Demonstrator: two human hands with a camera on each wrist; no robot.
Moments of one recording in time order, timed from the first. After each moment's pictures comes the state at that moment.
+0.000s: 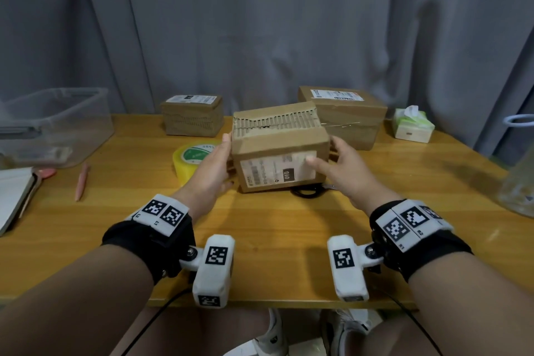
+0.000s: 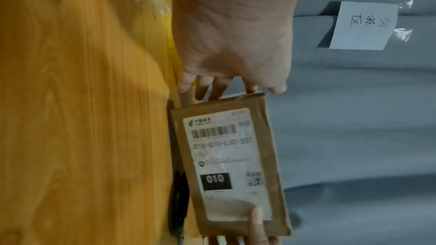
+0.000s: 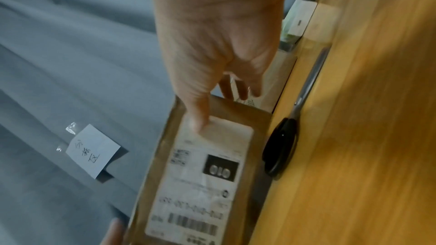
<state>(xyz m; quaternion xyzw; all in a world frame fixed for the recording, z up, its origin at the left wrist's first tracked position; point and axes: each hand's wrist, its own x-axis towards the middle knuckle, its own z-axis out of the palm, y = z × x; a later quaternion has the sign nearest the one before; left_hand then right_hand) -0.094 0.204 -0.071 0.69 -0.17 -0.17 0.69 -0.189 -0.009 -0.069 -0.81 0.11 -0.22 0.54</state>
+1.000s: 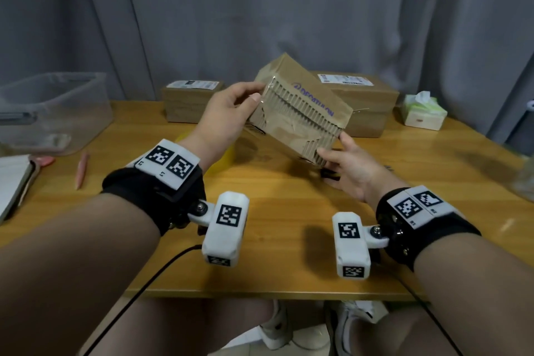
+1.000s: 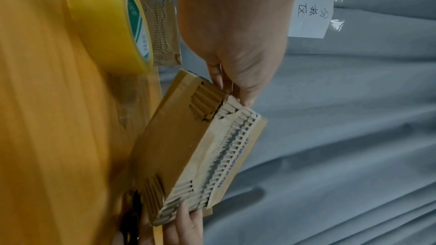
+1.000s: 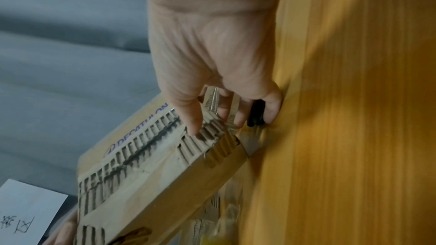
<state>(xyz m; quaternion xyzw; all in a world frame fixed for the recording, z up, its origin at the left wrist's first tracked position) -0.068 0.183 -0.026 0.71 -0.34 0.04 0.62 -0.172 -0.013 -0.088 -0.63 0.20 -0.09 0.74</state>
